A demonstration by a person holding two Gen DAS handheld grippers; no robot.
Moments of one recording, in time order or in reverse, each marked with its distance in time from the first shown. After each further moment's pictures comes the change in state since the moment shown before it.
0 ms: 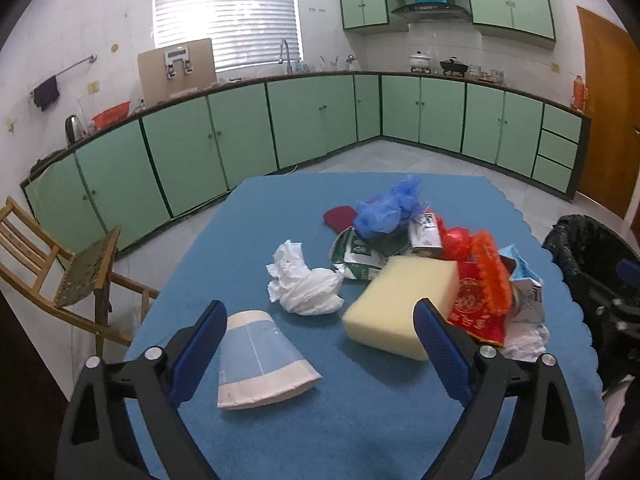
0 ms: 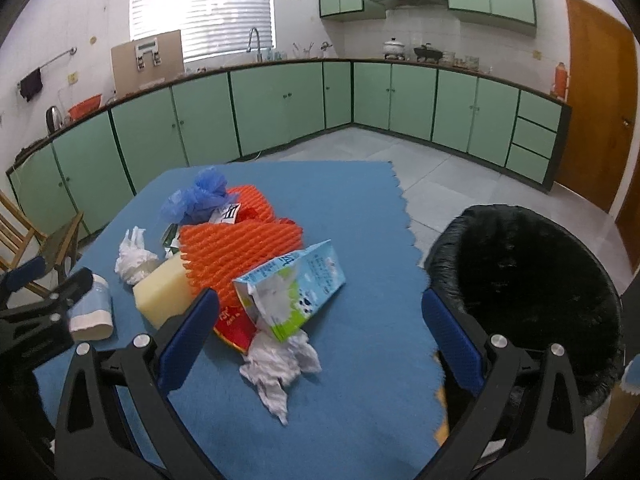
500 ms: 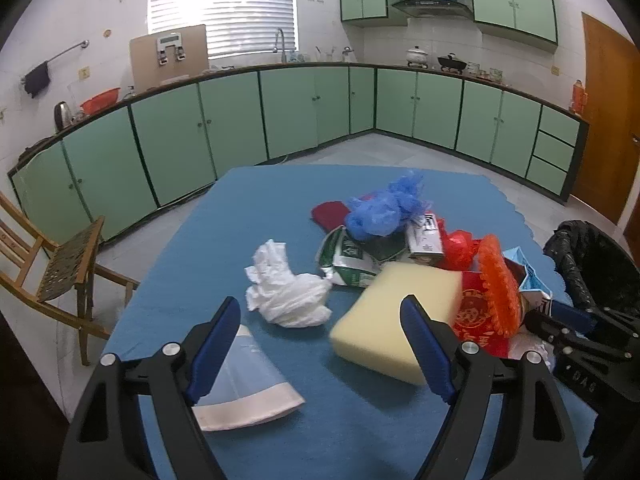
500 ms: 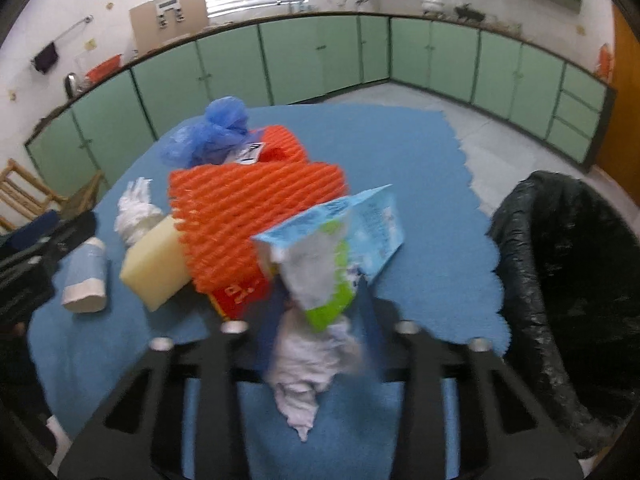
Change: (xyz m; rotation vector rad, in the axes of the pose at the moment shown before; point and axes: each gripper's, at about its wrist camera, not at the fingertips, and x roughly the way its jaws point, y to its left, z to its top) left arm 0.030 -0.006 0.008 -0.016 0.032 -0.053; right arm 0.058 0.003 -0.009 -0.031 0.175 0.155
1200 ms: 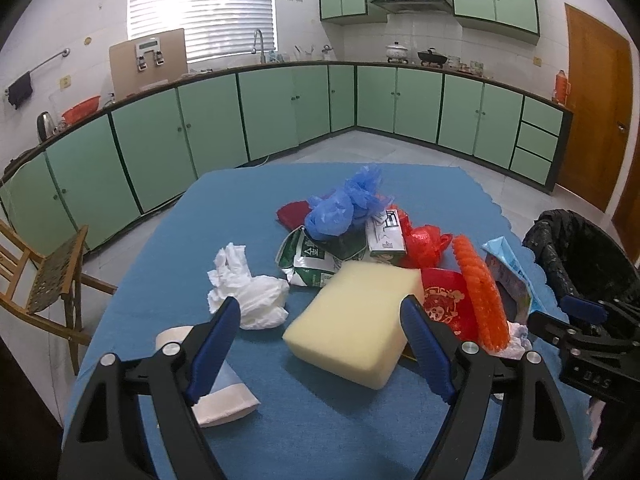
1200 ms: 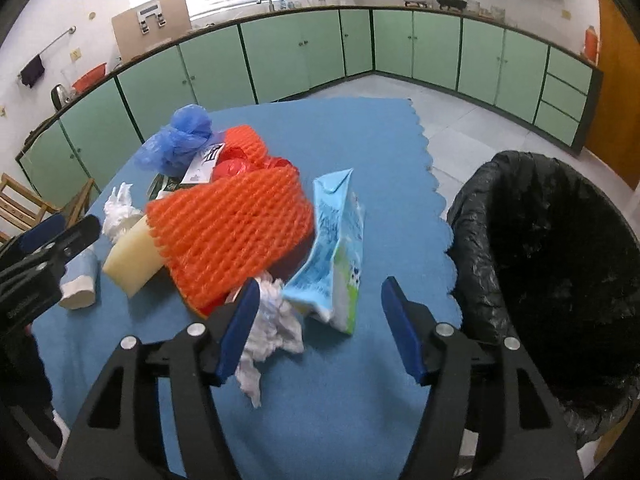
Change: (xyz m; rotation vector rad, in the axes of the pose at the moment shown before) left arm 0.001 -0.028 0.001 0.036 0.001 -0.045; right arm -0.013 -0.033 -0.007 0.048 0.015 -0.050
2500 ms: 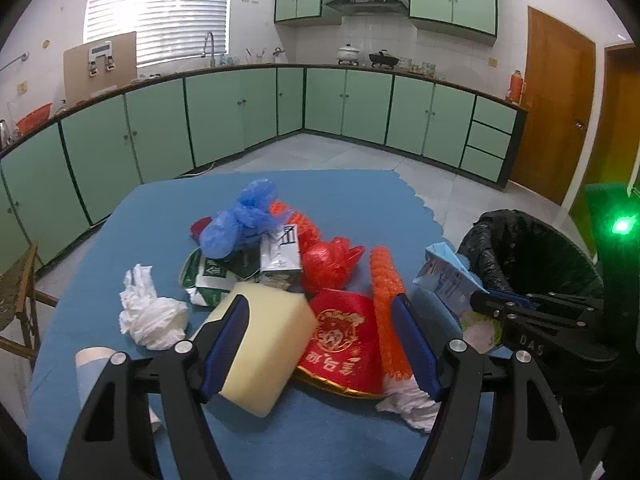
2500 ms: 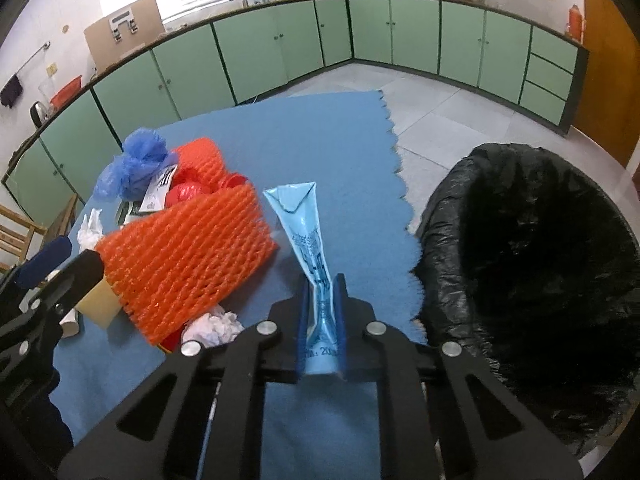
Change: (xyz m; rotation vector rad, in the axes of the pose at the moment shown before) left arm 0.008 -0.056 0.014 0.040 -0.008 -0.200; right arm 0.007 -0.035 0.024 0.071 0.040 -0.034
